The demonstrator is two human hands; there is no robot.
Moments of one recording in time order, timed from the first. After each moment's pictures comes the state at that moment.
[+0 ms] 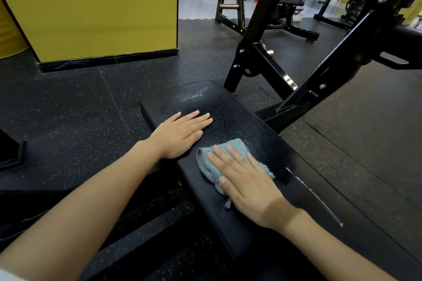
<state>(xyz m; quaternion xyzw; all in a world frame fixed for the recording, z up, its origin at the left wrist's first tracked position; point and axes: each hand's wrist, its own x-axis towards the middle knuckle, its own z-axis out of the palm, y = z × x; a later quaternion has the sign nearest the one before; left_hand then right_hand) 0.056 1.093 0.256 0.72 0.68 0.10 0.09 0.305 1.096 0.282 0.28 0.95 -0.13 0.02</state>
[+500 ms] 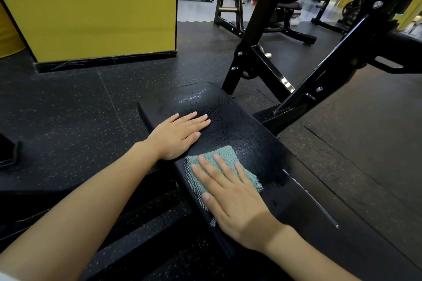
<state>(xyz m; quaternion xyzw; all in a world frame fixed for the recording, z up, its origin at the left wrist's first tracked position) 0.057 1.094 0.254 0.72 0.69 0.10 0.08 0.297 1.065 0.278 0.26 0.96 -0.14 0.01</state>
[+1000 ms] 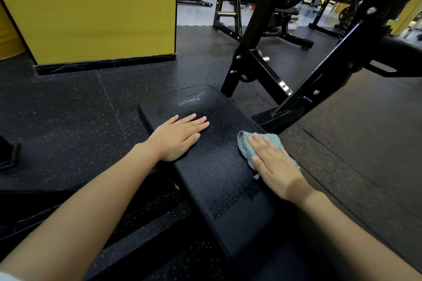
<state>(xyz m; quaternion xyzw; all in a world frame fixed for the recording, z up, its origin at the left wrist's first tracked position) 0.057 1.093 0.255 0.72 0.68 0.11 0.09 0.340 1.158 0.282 0.41 0.90 -0.12 0.00</state>
